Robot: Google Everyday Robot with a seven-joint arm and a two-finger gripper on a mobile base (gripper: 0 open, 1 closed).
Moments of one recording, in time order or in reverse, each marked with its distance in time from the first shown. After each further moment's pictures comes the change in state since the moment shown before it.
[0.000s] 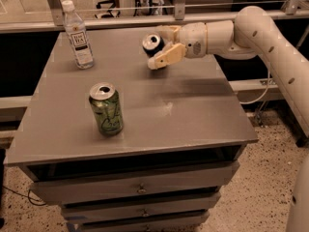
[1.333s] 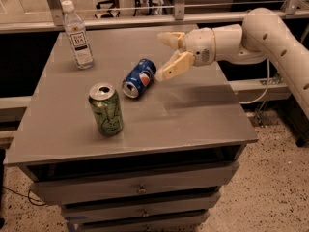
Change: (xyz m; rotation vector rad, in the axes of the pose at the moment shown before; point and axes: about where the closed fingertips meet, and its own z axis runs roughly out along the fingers) arm 0.006 0.045 -0.016 -0.079 0.029 -0.018
